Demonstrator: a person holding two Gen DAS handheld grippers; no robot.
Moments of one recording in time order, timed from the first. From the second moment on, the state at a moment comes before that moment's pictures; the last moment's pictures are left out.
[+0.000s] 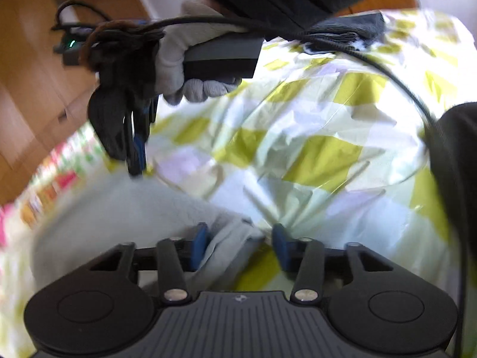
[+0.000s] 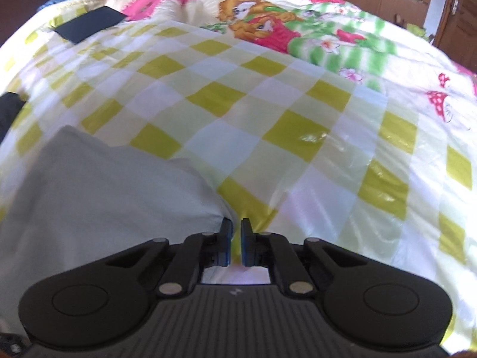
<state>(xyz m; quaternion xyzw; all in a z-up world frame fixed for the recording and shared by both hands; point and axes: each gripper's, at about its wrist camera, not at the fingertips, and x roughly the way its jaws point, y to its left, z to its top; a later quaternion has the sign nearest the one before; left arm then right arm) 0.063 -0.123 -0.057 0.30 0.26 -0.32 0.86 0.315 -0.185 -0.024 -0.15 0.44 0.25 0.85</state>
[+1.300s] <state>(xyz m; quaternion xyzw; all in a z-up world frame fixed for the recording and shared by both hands) 0.061 -0.082 -0.045 0.19 0.32 -0.30 0.88 0.346 -0.230 -0.040 0.26 0.48 0.26 0.80</state>
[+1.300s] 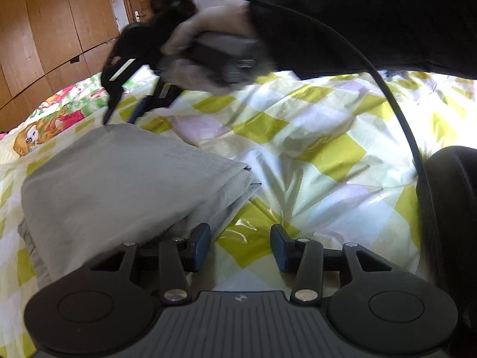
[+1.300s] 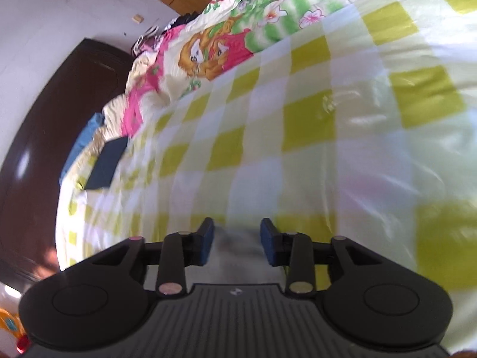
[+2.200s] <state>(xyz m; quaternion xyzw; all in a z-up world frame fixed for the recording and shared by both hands) 0.102 -0.106 -0.062 0.19 0.30 -0.31 0.88 0.389 -0.176 -0.038 0.24 0.45 0.29 0.81</state>
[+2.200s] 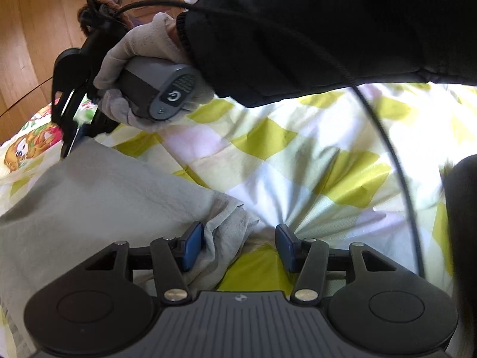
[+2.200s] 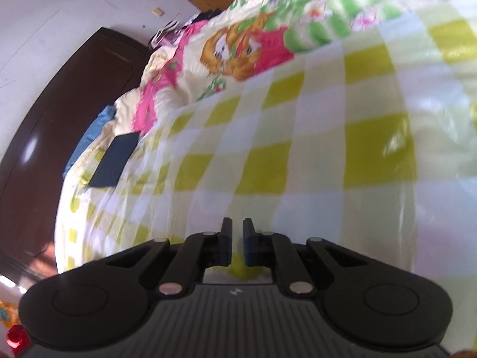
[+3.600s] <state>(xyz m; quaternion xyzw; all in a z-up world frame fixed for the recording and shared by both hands) 0.059 -0.008 -0.021 0.00 0.38 -0.11 0.92 0.265 -0.072 0.011 0.02 0.51 0.30 0.81</state>
